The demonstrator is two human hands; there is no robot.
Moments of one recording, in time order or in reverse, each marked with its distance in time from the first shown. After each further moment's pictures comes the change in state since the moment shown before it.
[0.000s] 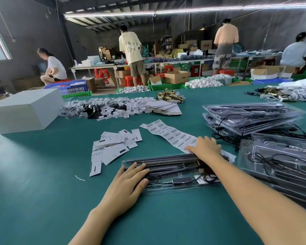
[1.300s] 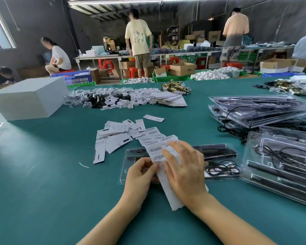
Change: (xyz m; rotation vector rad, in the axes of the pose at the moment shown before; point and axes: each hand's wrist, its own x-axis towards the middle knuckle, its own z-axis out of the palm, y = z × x) left_hand -0.001 0.068 0.004 -1.339 0.334 -0.386; right_hand -0.152 -0.052 0.021 0.328 0.882 -0.704
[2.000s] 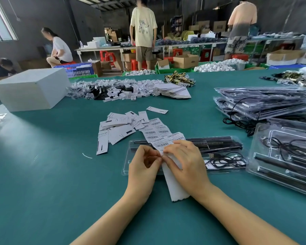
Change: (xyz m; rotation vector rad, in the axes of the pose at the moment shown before) left_hand -0.002 -0.005 -0.003 0.248 0.108 0.169; right_hand 0.000 0.002 0.004 0.306 -0.125 0.093
